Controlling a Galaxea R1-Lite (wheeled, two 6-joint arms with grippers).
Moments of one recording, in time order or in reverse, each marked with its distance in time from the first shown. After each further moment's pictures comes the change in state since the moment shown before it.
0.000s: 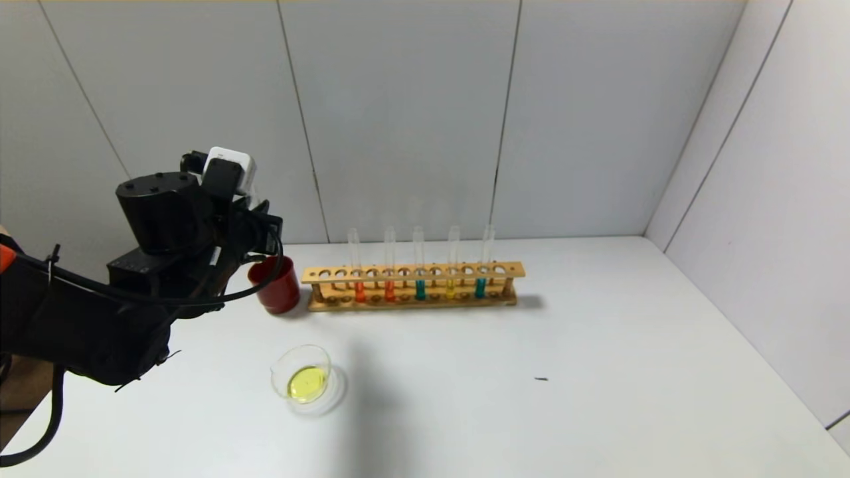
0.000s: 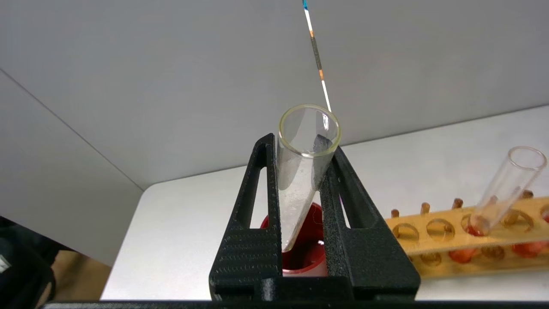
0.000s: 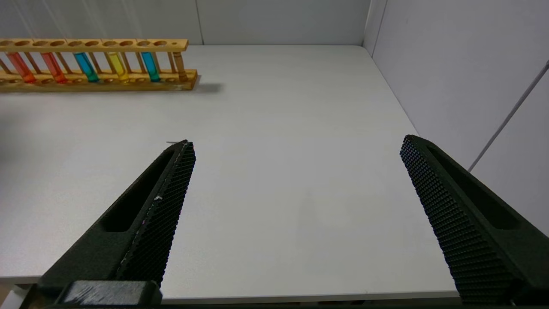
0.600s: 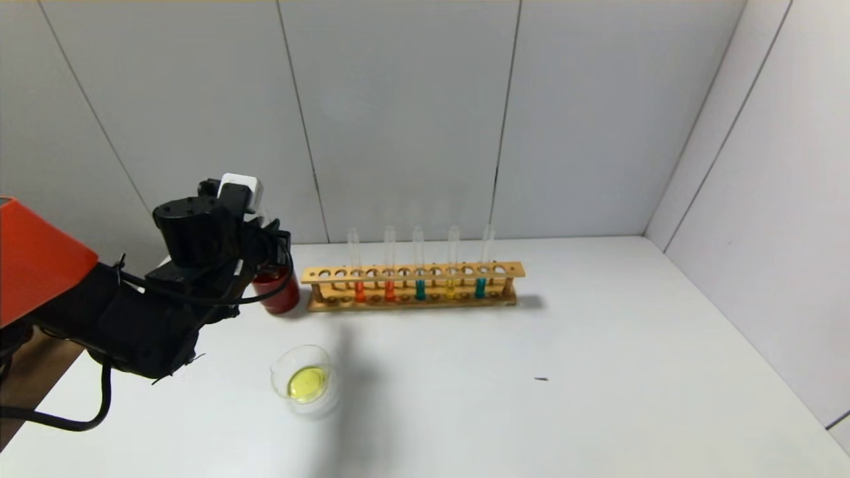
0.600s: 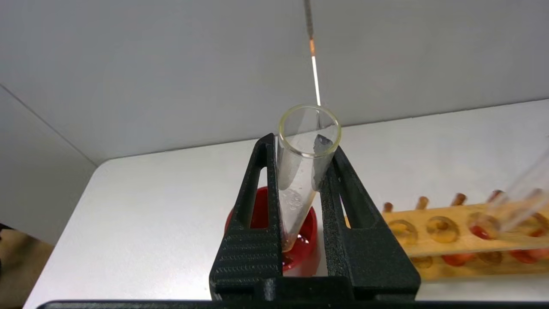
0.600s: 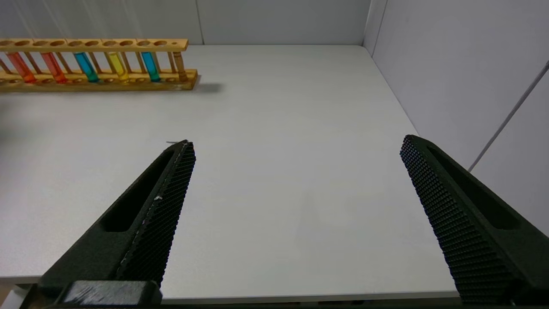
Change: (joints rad) left arm 0.051 0.155 -0.019 -0.078 -0.059 -0.115; right arm 0.000 0.000 0.000 0.000 0.000 0.000
